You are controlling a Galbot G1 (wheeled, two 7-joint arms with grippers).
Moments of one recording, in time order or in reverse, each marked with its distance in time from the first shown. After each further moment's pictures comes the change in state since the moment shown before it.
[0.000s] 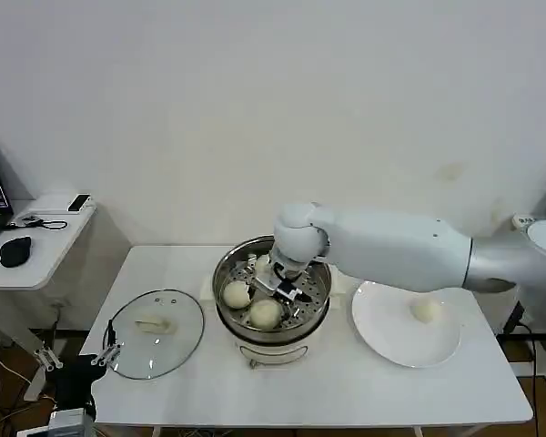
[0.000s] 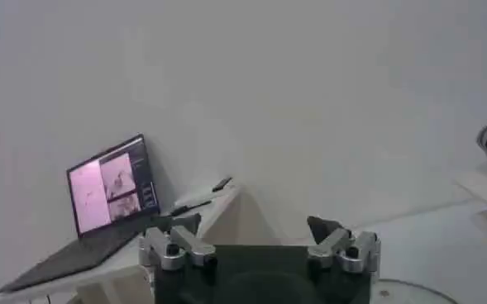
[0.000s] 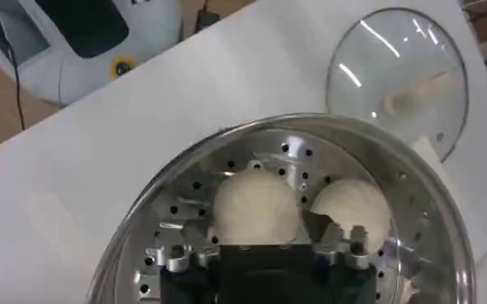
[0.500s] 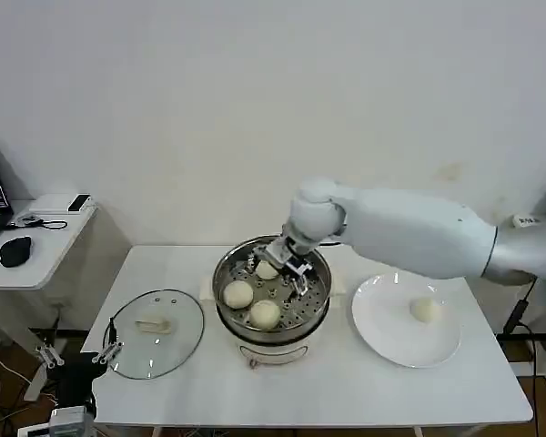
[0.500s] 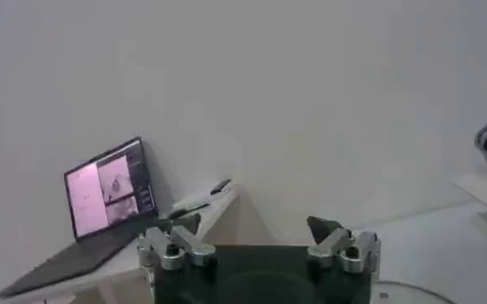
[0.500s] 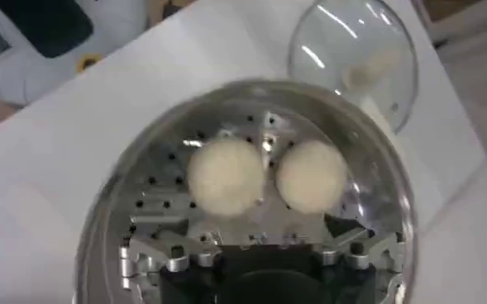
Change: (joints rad) left arm -0.009 0.015 0.002 0.004 -0.002 0.001 0.002; right arm 0.038 -0.072 0.065 -0.016 0.028 -0.037 0.025
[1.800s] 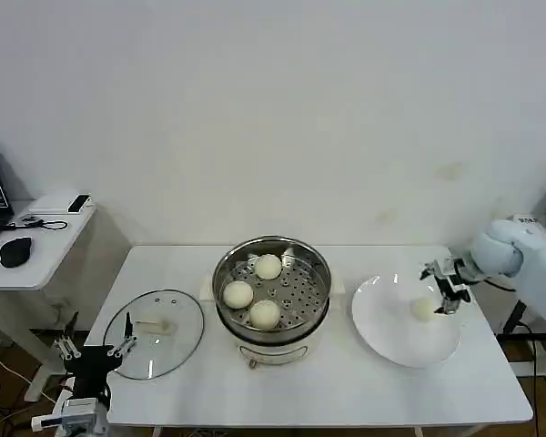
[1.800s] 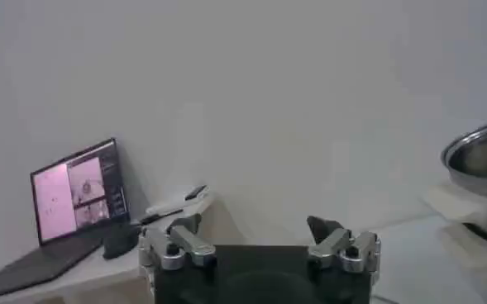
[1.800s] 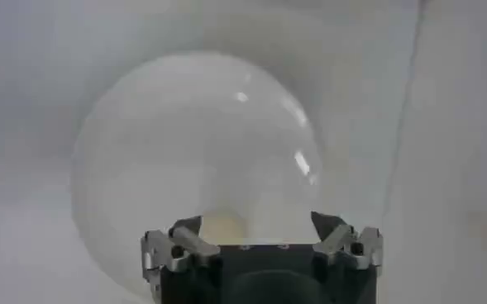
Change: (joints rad) left arm -0.039 0.042 0.059 0.020 -0.051 0.008 -0.005; right arm -0.413 -0.576 0.302 -0.133 -0.200 -0.028 0.045
